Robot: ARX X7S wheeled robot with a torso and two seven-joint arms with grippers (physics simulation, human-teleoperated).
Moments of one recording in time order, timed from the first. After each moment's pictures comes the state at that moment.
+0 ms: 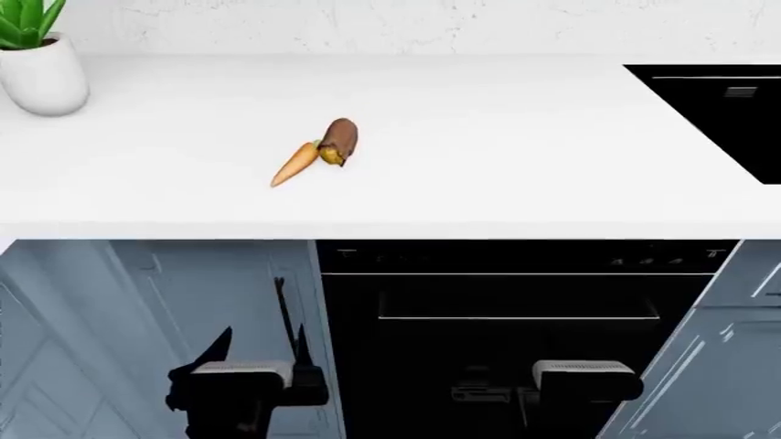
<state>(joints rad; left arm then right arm) 0.00 -0.05 0.05 0.02 -0.11 -0.01 -0.05 -0.01 0.06 -0.07 -0.04 0.07 0.03 0.07</state>
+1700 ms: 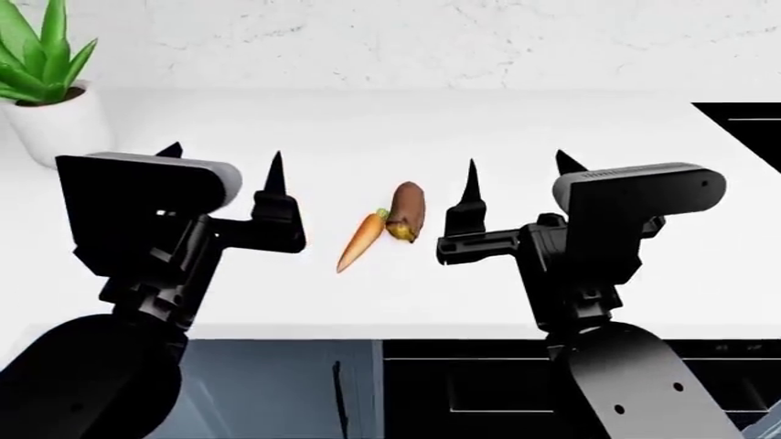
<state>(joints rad) -0.58 -0.23 -0.02 0.81 -0.49 -1.17 -0.25 0.52 0.14 -0.15 -0.74 0.23 1.00 0.21</state>
